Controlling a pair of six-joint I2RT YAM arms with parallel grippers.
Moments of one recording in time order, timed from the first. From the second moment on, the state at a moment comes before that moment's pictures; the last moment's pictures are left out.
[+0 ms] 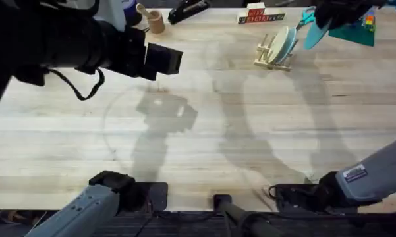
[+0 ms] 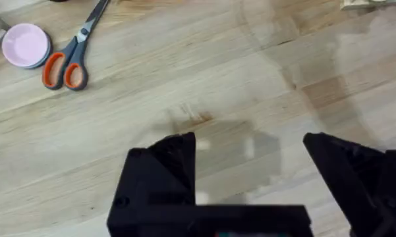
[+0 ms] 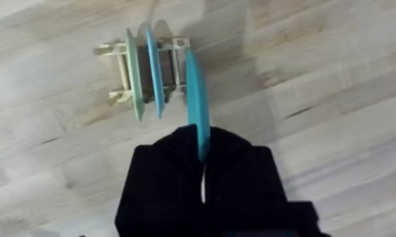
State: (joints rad) left arm -0.22 1.03 1.19 -1.01 0.08 0.06; right arm 0.05 1.85 1.94 -1.36 0.21 0.38
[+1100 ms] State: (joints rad) left arm -0.22 1.03 1.19 -1.01 0.08 0.06; right arm 0.04 2.06 1.94 -1.27 0.15 0.34
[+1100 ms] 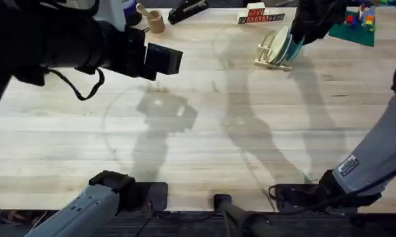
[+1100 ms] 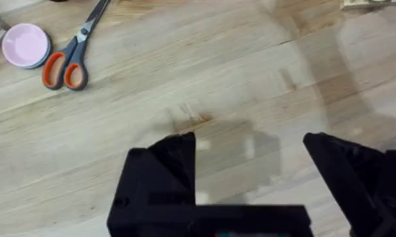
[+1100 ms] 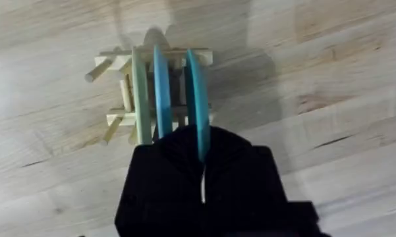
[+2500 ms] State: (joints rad) left arm -0.22 1.03 1.19 -1.01 0.08 0.06; right arm 0.04 1.76 1.95 -1.39 0.15 0.33
